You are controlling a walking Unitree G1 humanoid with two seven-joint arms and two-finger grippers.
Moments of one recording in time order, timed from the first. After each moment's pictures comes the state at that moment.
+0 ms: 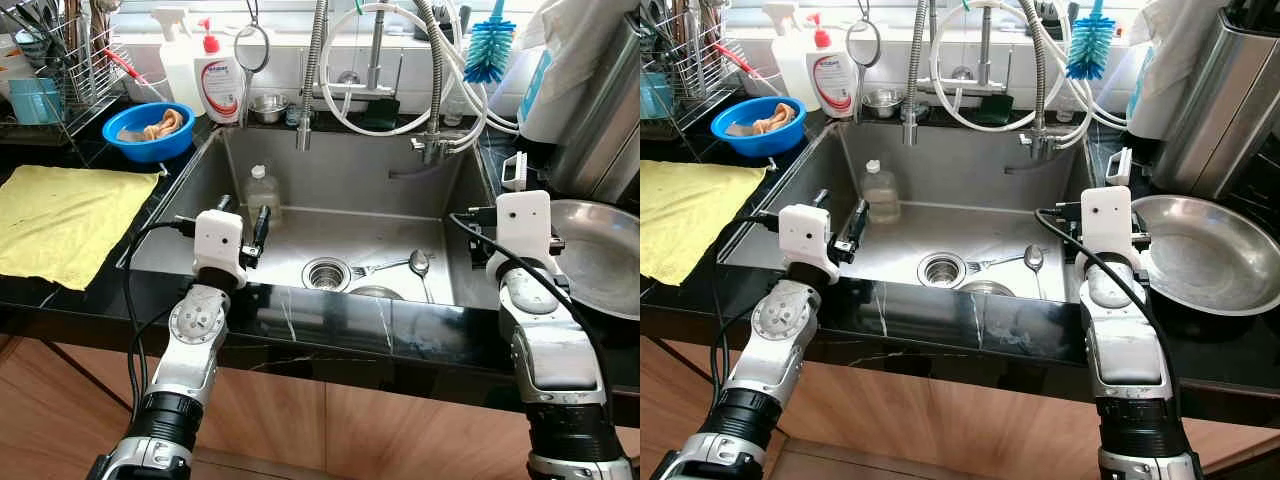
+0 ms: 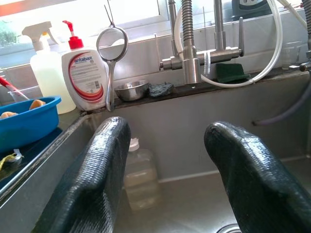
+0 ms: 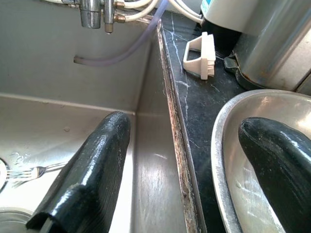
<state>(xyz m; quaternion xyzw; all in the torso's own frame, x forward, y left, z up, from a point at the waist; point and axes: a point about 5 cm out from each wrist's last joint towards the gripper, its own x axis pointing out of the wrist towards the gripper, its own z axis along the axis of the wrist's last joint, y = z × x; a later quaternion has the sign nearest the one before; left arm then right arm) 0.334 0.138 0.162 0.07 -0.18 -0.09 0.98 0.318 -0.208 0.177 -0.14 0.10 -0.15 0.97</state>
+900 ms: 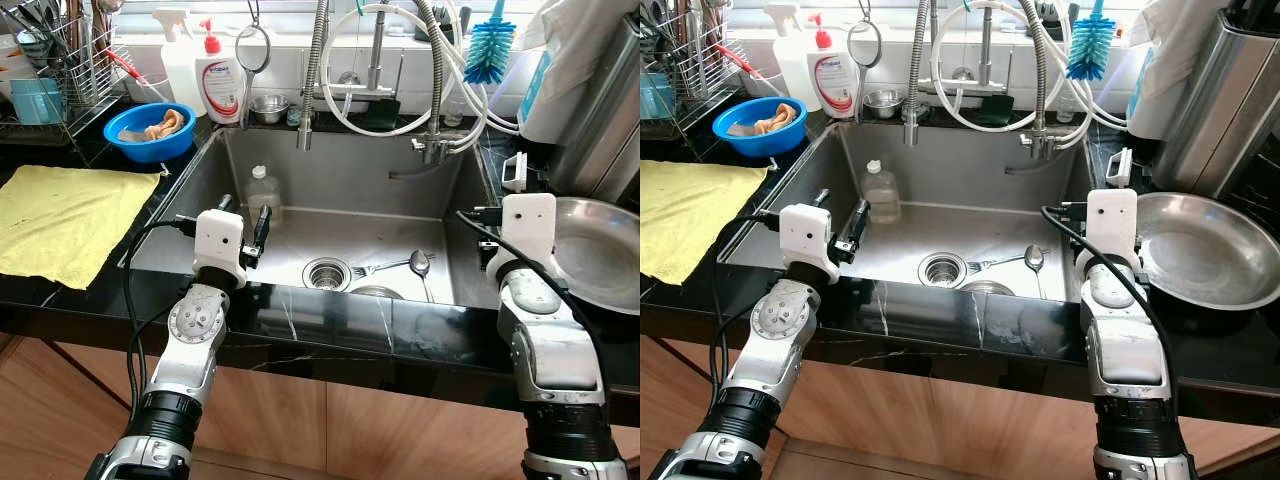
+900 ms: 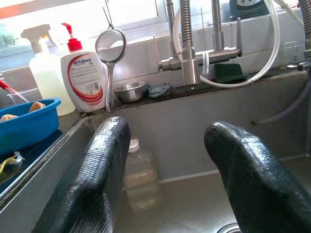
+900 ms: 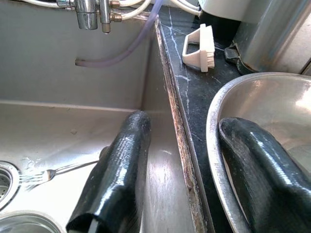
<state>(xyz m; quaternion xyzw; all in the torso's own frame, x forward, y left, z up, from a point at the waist) 0.335 0.140 0.163 0.08 -0.18 -0.09 0.98 0.319 -0.208 0.175 -0.10 0.11 -0.15 0.98</state>
